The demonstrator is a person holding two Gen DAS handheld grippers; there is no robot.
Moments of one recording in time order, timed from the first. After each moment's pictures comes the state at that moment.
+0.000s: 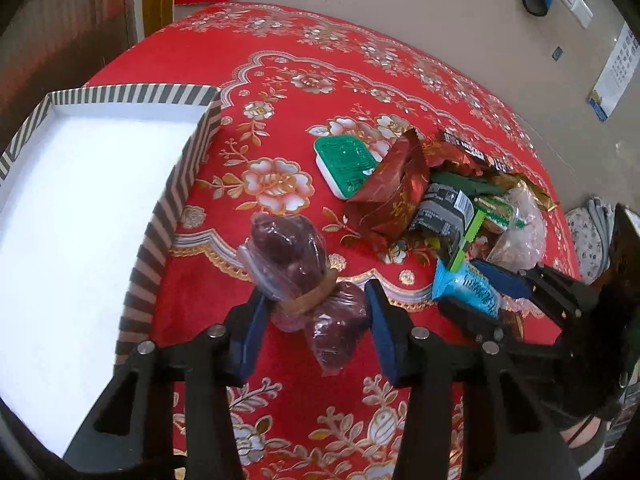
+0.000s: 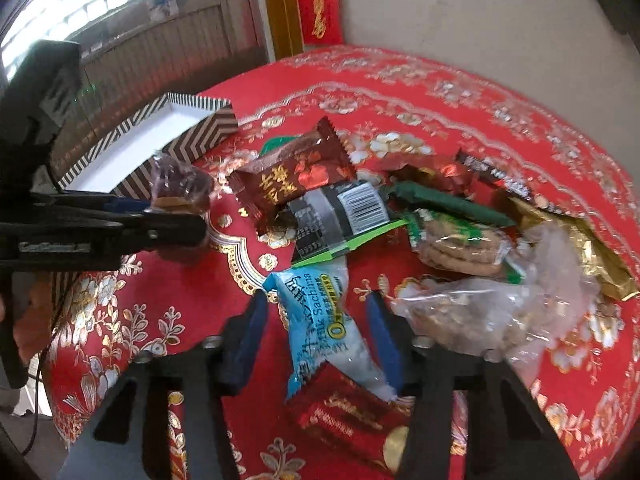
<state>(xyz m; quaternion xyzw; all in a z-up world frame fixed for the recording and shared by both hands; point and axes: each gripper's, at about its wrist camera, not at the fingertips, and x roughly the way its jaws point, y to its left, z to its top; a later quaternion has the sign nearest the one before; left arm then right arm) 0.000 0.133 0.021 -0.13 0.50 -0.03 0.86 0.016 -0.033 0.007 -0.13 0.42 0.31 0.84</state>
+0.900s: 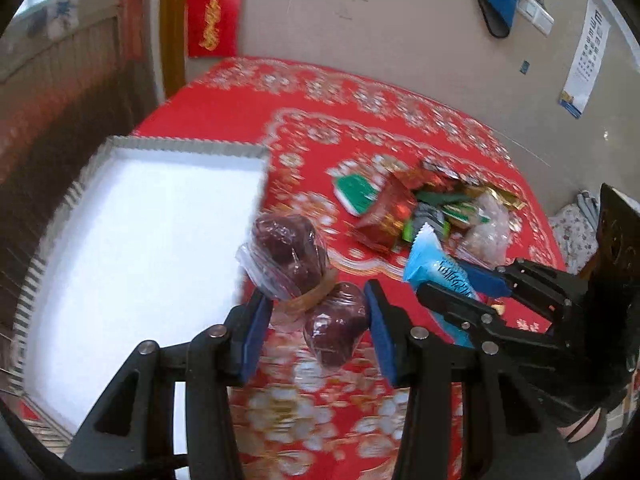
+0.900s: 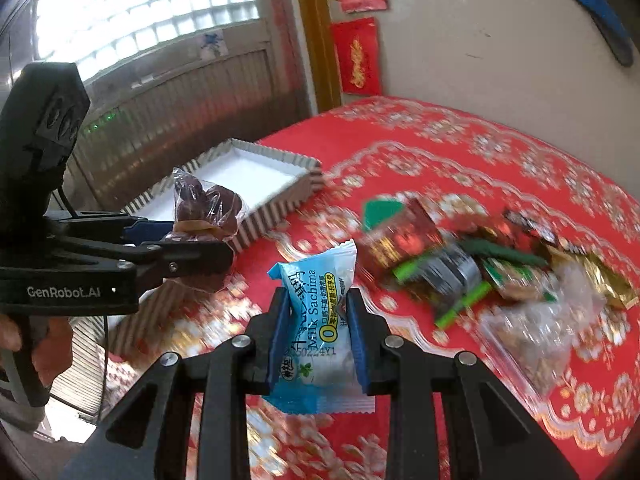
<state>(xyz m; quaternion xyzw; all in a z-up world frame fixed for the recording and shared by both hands) -0.069 0.172 0.087 -0.09 0.43 -0.02 0.90 -0.043 0.011 0.056 -0.09 0.35 0.36 0.86</state>
